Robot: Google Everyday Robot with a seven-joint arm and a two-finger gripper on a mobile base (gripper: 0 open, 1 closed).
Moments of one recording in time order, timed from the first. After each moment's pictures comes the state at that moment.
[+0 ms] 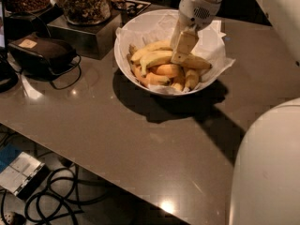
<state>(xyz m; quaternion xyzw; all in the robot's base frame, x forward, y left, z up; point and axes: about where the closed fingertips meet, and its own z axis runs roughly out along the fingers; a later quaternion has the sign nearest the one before) 0.616 -0.093 0.928 -0.67 0.72 0.09 0.13</state>
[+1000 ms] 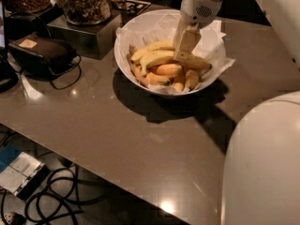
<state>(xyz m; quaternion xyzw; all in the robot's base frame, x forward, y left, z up) 0.623 -0.101 0.929 -0.68 0.72 0.08 0.13</state>
